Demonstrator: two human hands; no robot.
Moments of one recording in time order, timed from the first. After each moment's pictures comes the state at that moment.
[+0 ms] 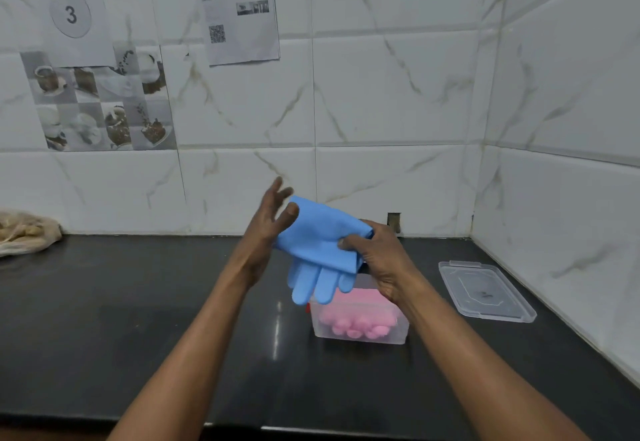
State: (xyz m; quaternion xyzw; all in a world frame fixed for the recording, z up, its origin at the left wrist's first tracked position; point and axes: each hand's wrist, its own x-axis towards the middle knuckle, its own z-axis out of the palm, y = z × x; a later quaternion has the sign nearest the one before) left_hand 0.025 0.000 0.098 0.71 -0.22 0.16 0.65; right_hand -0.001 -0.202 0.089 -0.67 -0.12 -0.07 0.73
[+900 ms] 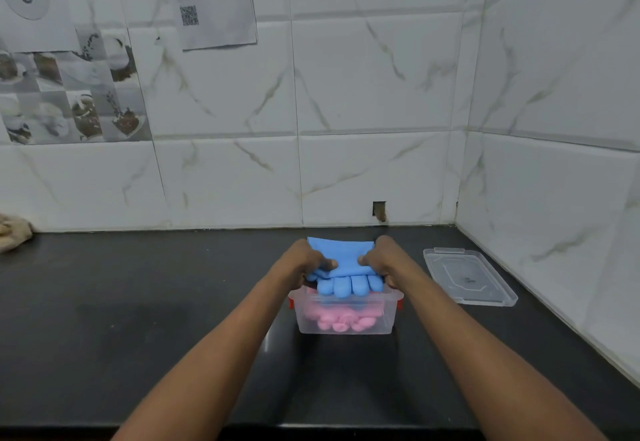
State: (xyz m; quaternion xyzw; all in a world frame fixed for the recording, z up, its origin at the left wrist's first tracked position) left_hand 0.073 -0.084 0.048 0.82 0.01 -0.11 0.56; right_hand 0.058 -0.251 0.050 -0.87 0.12 -0.01 0.47
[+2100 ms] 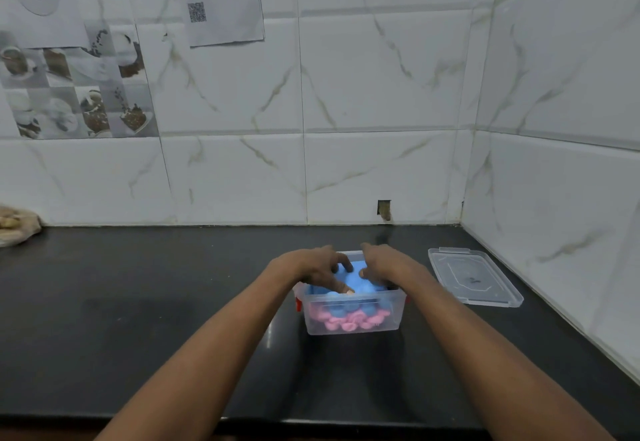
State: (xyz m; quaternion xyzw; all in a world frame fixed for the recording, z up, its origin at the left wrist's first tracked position) left_hand 0.075 -0.084 0.053 0.96 -0.25 -0.13 0.07; right_hand 0.044 -0.244 0.055 -1.00 -0.03 0.03 0.08
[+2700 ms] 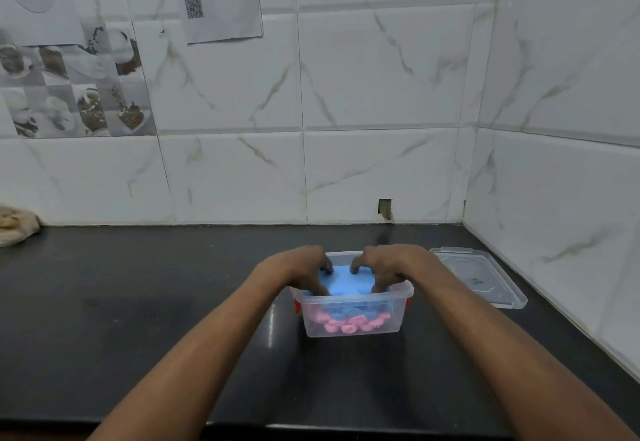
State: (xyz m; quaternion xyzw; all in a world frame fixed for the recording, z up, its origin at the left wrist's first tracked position) left_hand 0.076 -0.066 0.051 0.96 -0.27 -0.05 0.00; right_hand 0.056 -0.256 0.064 -0.98 -0.14 0.13 -0.04
